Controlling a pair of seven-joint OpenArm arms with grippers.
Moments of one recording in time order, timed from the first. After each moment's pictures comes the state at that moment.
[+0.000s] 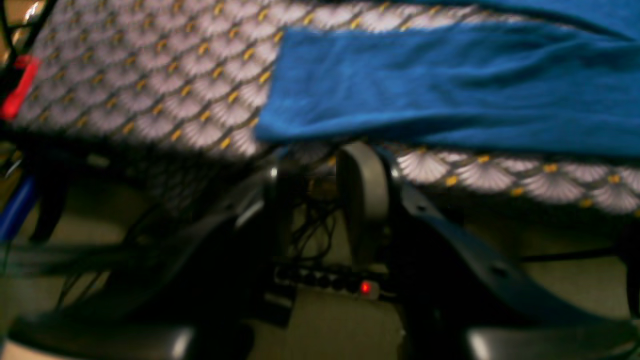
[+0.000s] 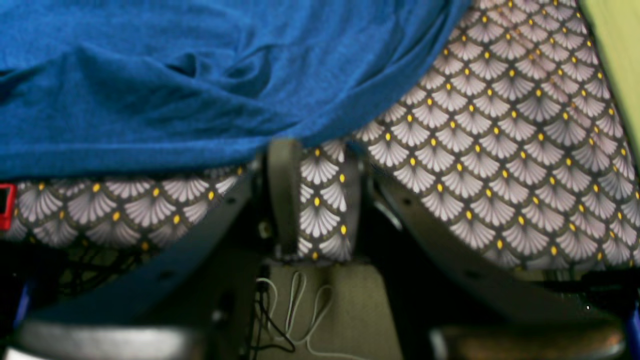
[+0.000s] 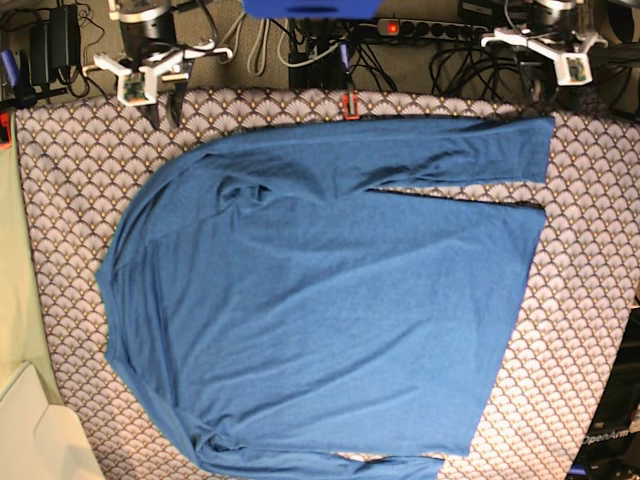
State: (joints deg) left arm 52.8 -13.1 -16.0 107.2 -18.7 -0.9 0.9; right arm -49.5 3.7 2.4 116.0 -0.4 0.3 -4.7
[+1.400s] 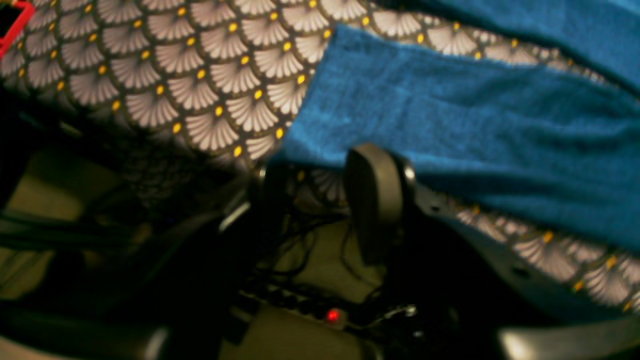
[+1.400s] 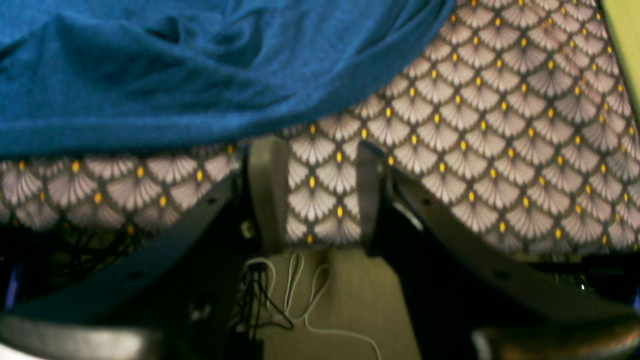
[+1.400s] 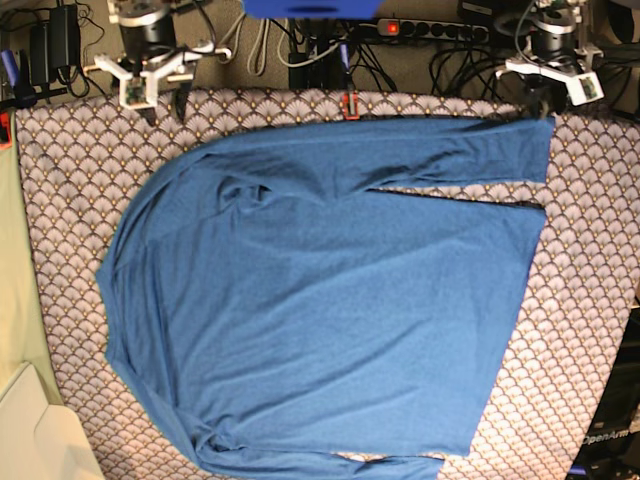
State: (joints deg) left arm 41.6 -8.3 -22.6 96.1 -24.4 -8.4 1.5; right arm -48.4 3.9 2.6 115.7 -0.4 0.4 -9.4
